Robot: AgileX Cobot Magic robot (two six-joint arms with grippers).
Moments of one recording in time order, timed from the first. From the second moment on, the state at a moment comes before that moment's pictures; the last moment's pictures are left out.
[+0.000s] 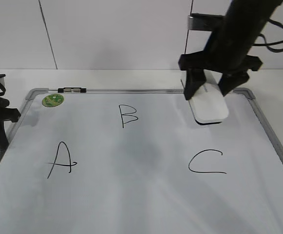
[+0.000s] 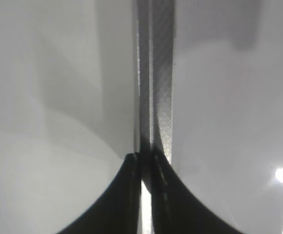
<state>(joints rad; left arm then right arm) -0.03 1.94 -1.22 -0.17 0.90 0.09 0.32 1.89 -1.65 0.12 1.22 0.11</state>
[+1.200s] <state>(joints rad) -0.03 1.96 -1.23 -0.17 0.93 0.09 0.45 2.48 -2.30 0.11 1.23 0.11</state>
